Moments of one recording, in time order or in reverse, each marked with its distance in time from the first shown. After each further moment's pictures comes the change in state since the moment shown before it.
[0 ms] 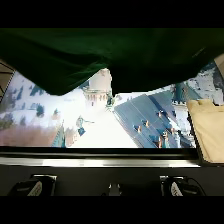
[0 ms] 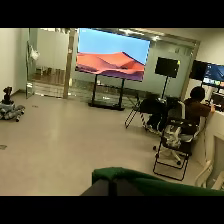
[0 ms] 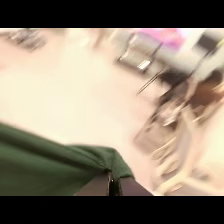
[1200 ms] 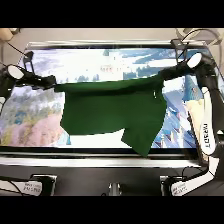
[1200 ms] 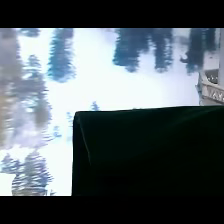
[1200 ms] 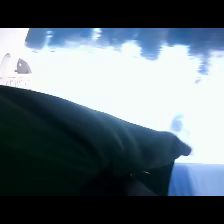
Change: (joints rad) left arm -0.058 -0.855 -0.229 -0.061 -0.156 0.071; right arm 0.167 -0.972 0.016 -0.092 0.077 0.235
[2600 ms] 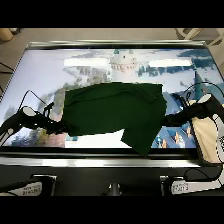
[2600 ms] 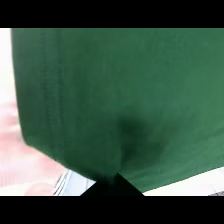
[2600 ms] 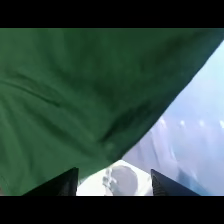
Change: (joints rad) left arm 0.029 0.208 -0.739 -0.239 -0.097 0.171; right arm -0.289 0.136 -0.671 0.187 0.316 -0.279
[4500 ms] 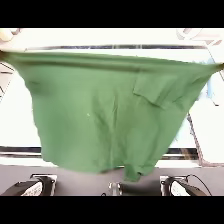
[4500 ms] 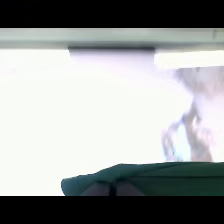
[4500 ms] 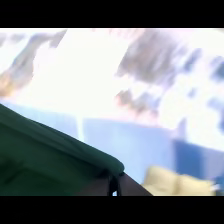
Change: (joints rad) left arm -0.010 0.266 0.997 0.345 -0.268 -0.132; right arm 0.005 0.432 0.728 -0.153 0.206 0.035
